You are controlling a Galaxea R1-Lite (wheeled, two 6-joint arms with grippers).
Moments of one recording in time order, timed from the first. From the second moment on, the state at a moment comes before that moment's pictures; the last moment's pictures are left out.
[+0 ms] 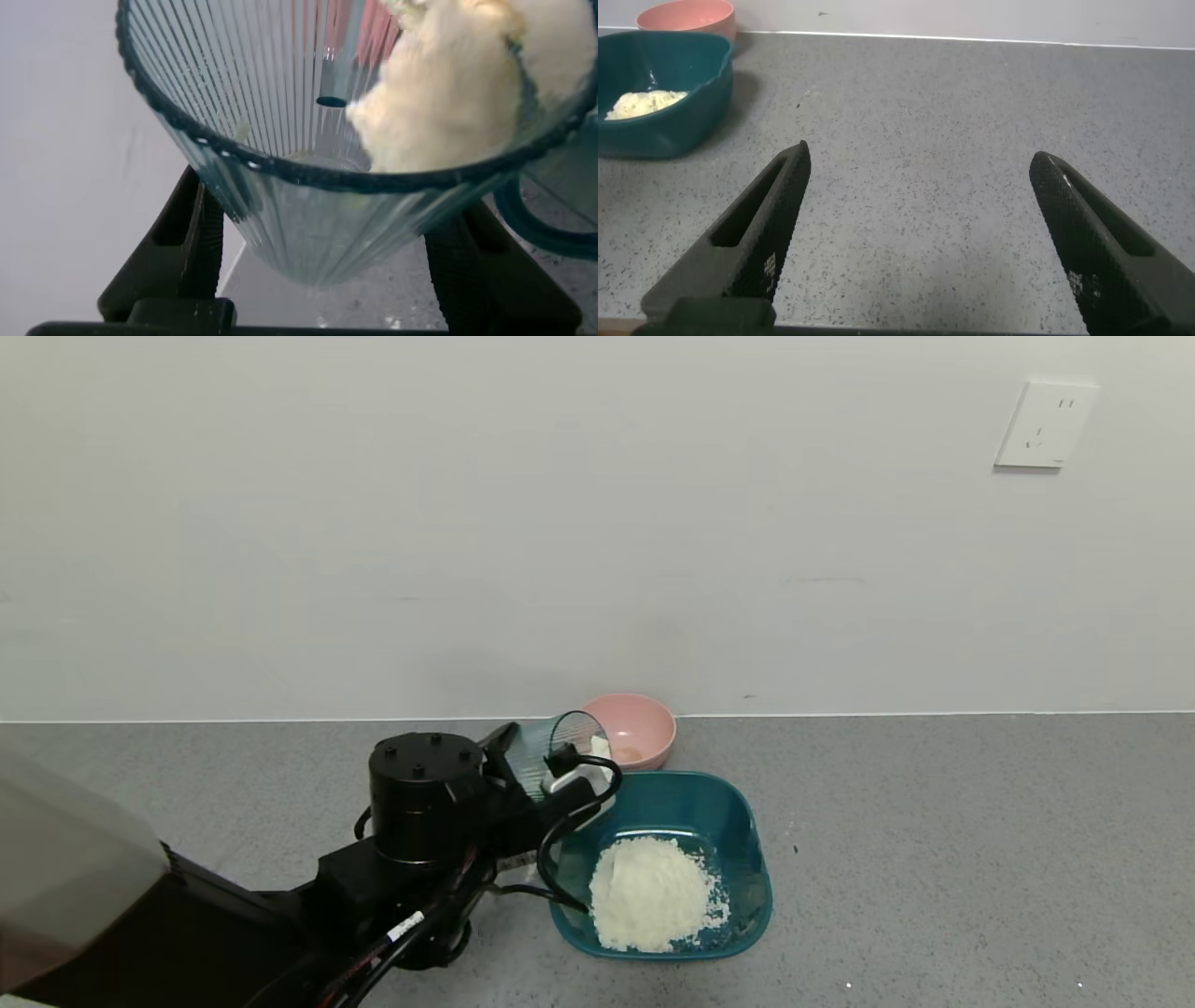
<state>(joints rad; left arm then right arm) -0.62 1.88 -0.62 -1.02 0.44 0.96 0.00 0.00 0.00 0.00 0.01 0.01</state>
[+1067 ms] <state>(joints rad) -0.30 1.80 -0.59 -1.04 -0.13 0.13 0.00 0.00 0.00 0.00 0.01 0.01</state>
